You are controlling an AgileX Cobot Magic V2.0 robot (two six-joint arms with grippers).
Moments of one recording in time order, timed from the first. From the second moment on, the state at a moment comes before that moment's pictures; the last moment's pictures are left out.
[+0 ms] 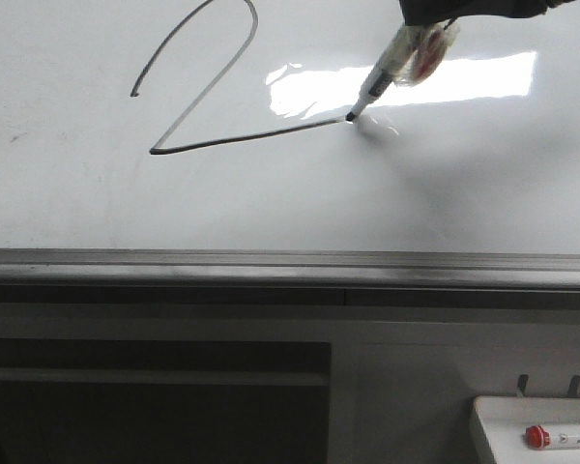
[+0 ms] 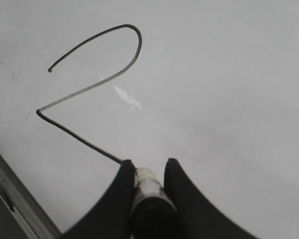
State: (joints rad) left arm -0.75 0.02 -0.70 0.16 0.85 -0.10; right arm 0.57 1.10 -0.66 0.84 -0.04 -1.10
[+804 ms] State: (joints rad) left arm -0.75 0.56 -0.87 -0.44 0.93 0.46; right arm 1.05 1.15 -1.11 0.77 0.56 -1.13
